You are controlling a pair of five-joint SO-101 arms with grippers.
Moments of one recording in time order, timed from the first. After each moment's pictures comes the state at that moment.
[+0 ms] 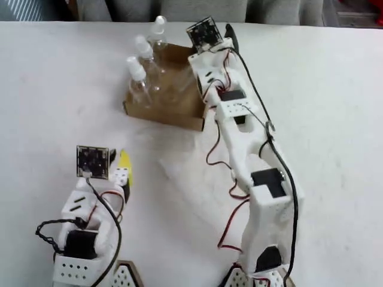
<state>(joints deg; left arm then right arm) 0.3 -104.1 97.1 45.1 4.2 -15.1 23.3 -1.6 1.7 20.5</state>
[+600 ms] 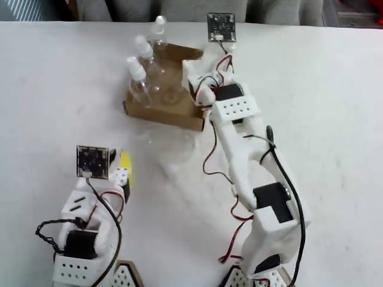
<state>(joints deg) 0.3 -104.1 97.1 45.1 4.2 -18.5 13.8 -1.6 28.9 -11.1</state>
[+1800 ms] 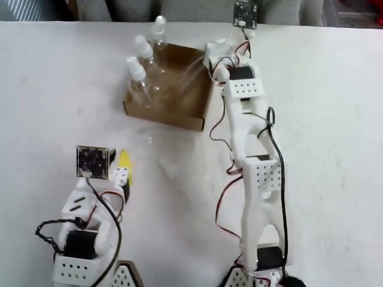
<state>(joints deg) 0.3 -104.1 97.1 45.1 4.2 -10.3 53.8 -49.8 34.7 -11.3</state>
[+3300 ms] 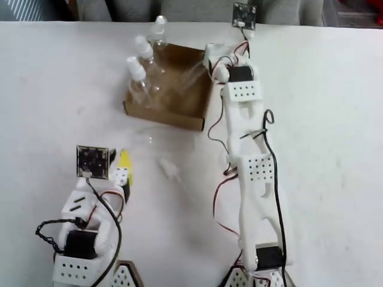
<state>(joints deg) 0.3 -104.1 97.1 45.1 4.2 -10.1 67.6 -77.7 51.5 -11.5</state>
